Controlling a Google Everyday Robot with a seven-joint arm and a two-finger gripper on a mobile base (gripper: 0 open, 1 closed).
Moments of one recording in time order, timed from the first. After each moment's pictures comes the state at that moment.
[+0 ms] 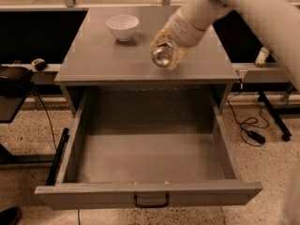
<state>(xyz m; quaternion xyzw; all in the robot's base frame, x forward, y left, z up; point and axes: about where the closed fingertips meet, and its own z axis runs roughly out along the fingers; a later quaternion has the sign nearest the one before) 0.665 -0.047 0.899 -0.92 0.27 -0.07 0.27</state>
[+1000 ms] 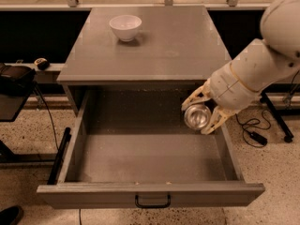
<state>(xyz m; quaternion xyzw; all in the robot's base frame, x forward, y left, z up) 0.473 -0.127 0.850 -0.89 0.39 0.03 0.23</state>
